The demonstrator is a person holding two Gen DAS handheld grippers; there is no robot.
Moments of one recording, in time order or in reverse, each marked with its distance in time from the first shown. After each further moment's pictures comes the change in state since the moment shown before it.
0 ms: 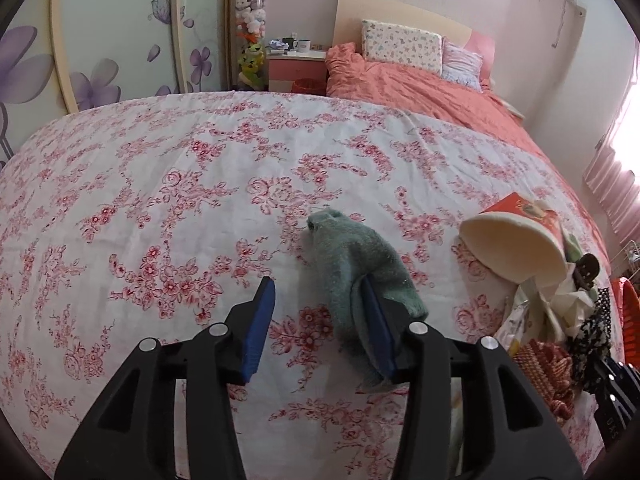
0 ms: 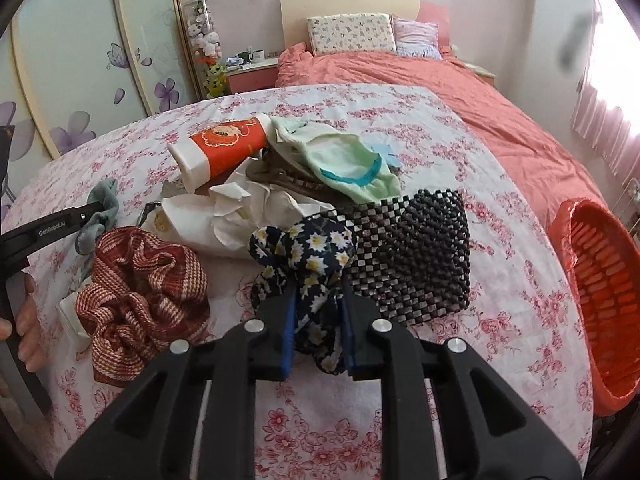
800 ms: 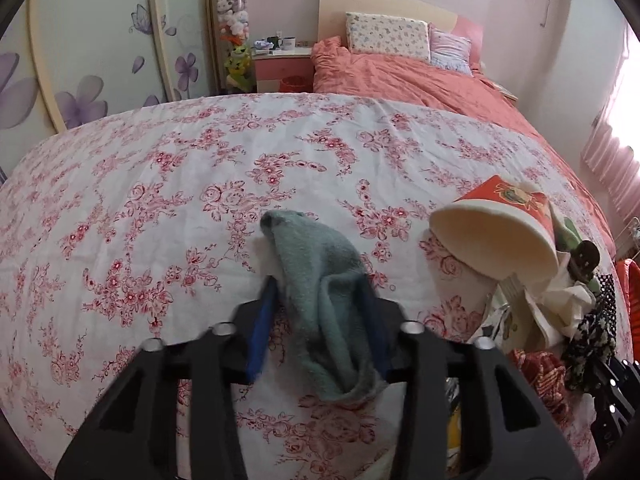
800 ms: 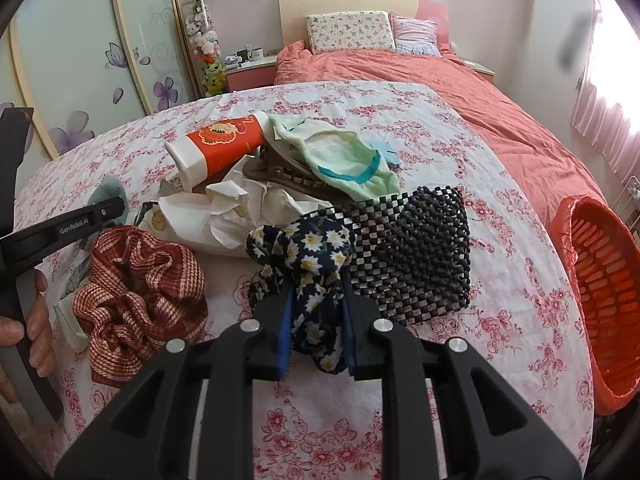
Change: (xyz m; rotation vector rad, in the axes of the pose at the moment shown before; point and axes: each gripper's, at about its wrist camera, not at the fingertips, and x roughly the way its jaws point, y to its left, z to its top) left arm 0.012 -0.033 0.002 0.071 0.022 0.011; right arm 0.002 0.000 -0.002 -0.002 0.004 -0.006
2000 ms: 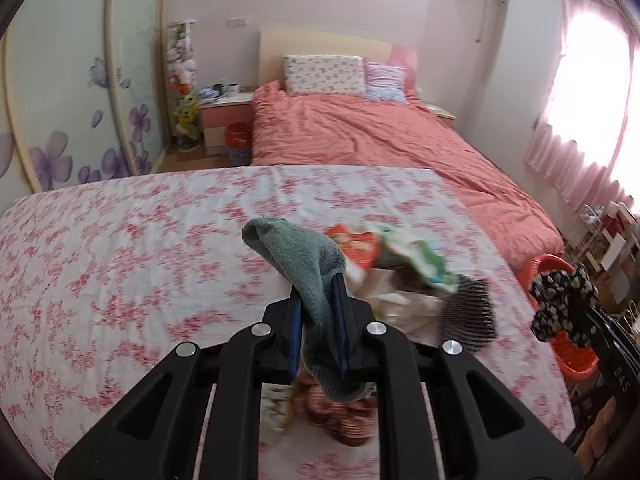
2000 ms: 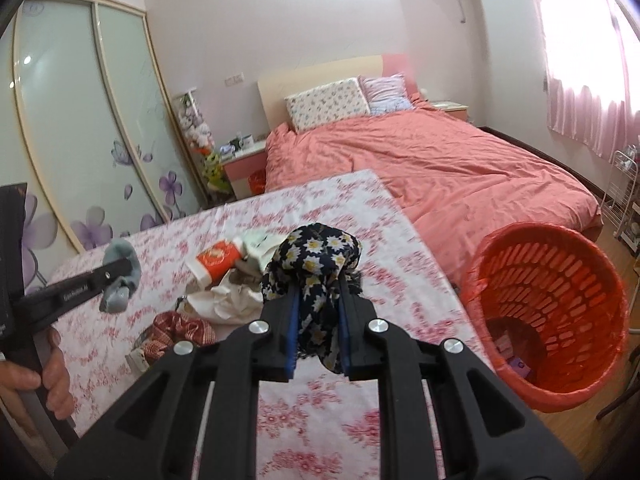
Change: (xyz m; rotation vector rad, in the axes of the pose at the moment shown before) left arm -0.113 -0.075 0.005 0.112 -0.141 -0.173; right arm -0.128 -0.085 0.004 0.178 -0.288 0.060
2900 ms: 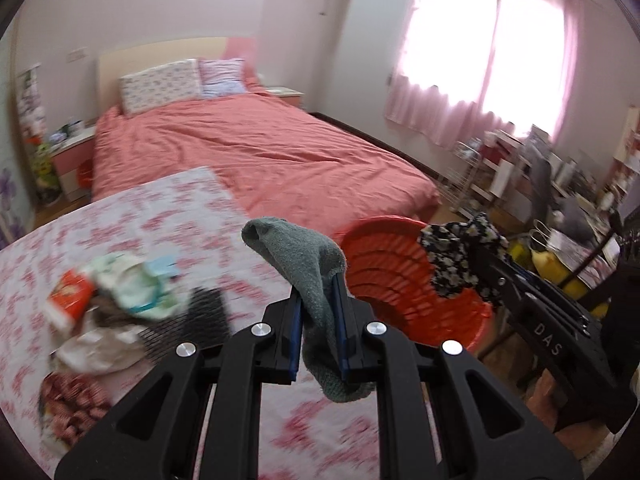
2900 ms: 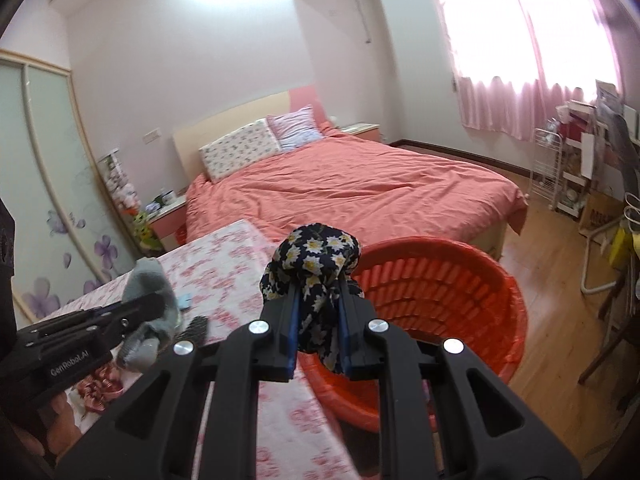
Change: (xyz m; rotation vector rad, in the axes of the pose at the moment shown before) left arm 0.024 -0.212 -0.012 0.299 0.035 -0.450; right arm -0.058 -0.147 0.003 0.192 -0.137 -0.245
